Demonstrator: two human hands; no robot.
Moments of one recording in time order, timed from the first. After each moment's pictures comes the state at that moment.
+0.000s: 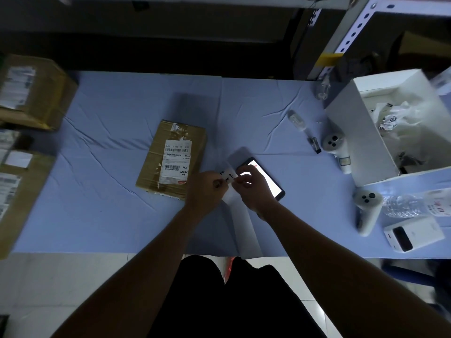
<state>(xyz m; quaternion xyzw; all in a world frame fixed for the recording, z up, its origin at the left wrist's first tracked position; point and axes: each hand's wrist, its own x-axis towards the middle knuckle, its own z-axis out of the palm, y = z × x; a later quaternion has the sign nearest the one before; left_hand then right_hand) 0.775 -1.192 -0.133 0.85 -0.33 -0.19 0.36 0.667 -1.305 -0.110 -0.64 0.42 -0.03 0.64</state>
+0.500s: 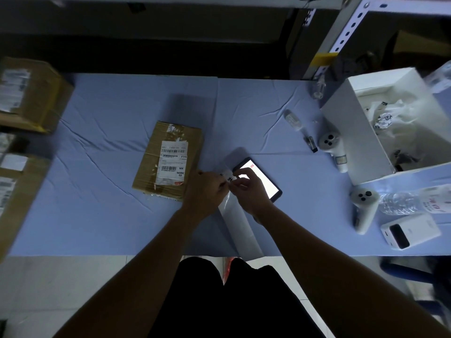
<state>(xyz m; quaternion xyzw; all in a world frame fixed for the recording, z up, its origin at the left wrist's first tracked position) 0.773 -1.194 -0.122 0.83 -0.46 -0.14 0.28 0.662 -1.299 -0.110 -0.63 0.42 -0.03 0.65</state>
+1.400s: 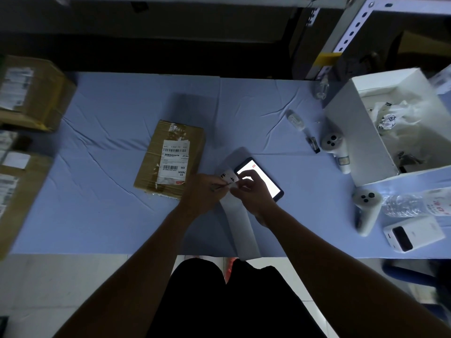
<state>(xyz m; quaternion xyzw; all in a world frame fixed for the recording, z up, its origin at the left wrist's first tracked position) 0.782 -1.186 -0.129 0.83 -0.36 -0.28 0.32 0.656 -1.300 -0.110 -0.59 0.42 -0.02 0.69</state>
